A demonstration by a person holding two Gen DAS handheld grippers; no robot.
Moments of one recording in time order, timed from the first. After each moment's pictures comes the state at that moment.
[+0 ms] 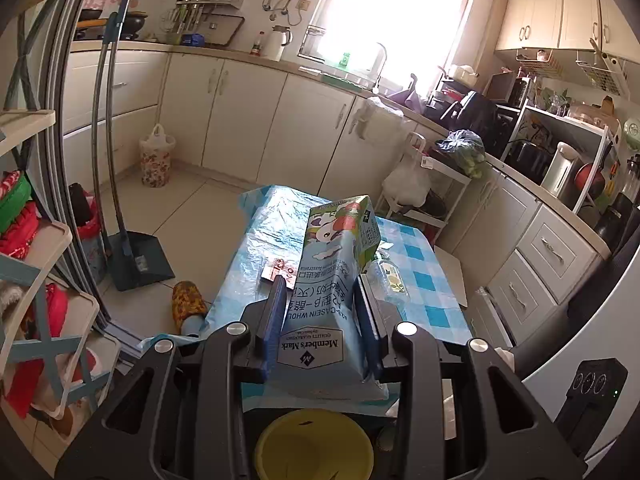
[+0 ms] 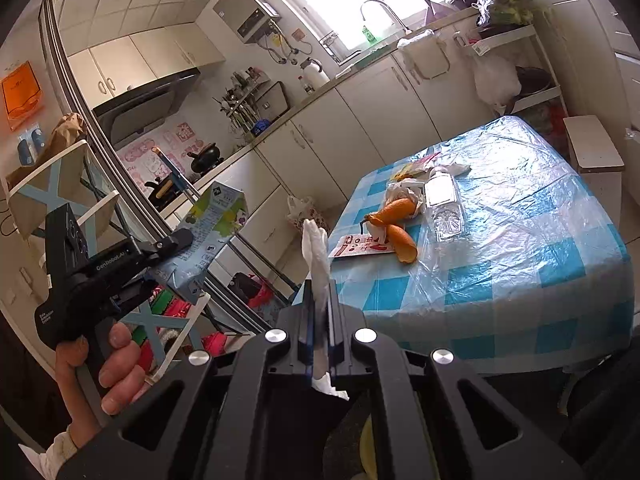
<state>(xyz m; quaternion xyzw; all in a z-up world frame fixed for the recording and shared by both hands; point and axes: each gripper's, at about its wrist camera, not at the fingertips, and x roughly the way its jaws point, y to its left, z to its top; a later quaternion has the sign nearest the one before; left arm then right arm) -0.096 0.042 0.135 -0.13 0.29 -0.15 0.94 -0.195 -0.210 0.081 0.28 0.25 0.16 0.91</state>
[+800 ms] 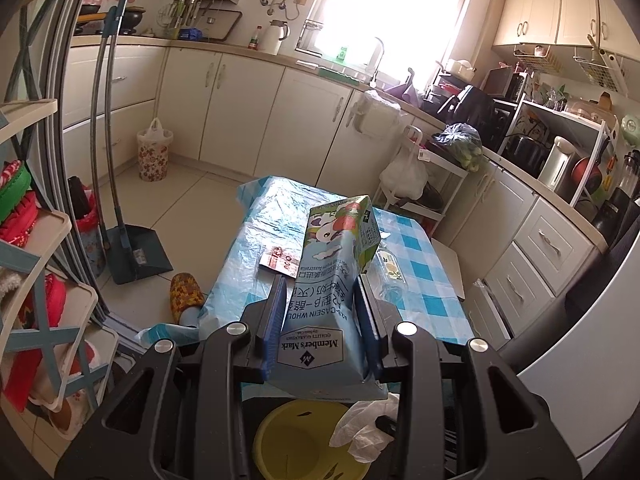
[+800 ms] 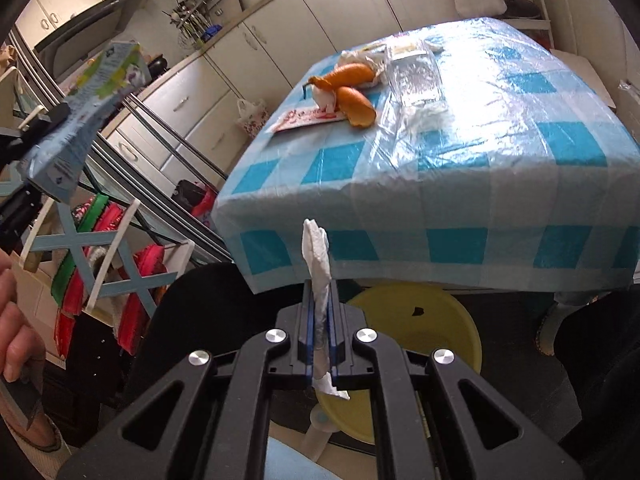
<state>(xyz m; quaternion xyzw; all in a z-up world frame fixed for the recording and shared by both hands) -0.101 0.044 0.129 -0.13 0.30 -0.15 0.93 -0.163 -0.175 -0.009 0.23 0.43 0.13 0.86</state>
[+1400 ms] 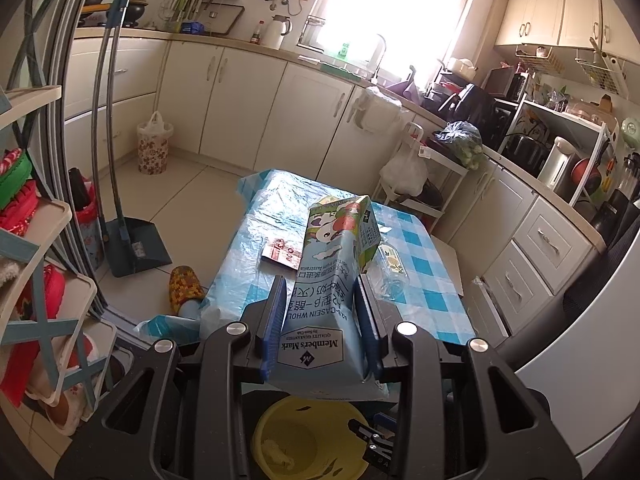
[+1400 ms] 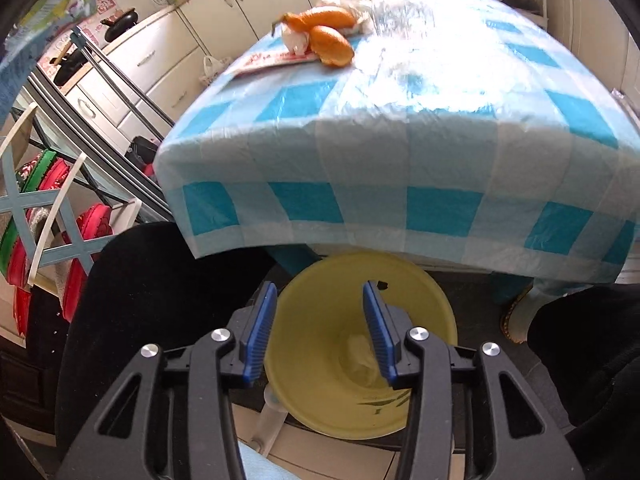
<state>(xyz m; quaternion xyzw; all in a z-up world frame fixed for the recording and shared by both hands) -0.101 0.051 0.123 -0.14 0.31 -0.16 0.93 -0.157 -0.164 -0.037 0.16 0.49 0.08 0.86</state>
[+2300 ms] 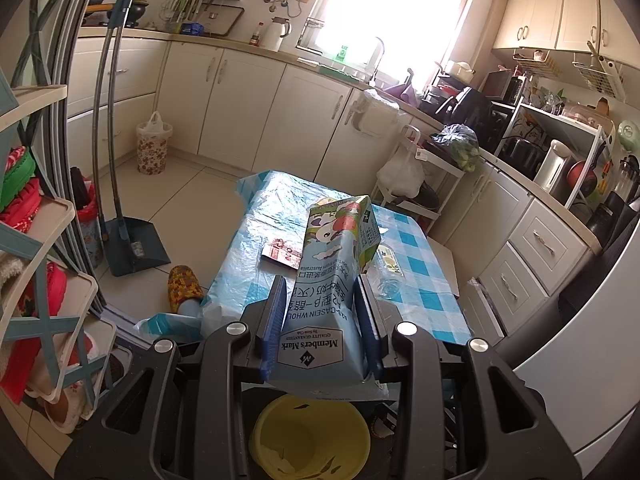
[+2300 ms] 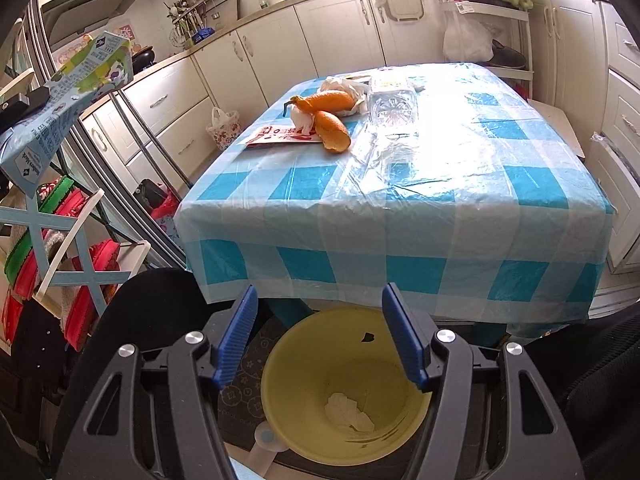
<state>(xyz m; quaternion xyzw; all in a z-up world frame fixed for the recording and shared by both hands) -0.108 0.055 0.122 -0.14 0.30 -0.16 0.93 -0.172 -0.172 0.000 0.15 0.39 0.06 0.91</state>
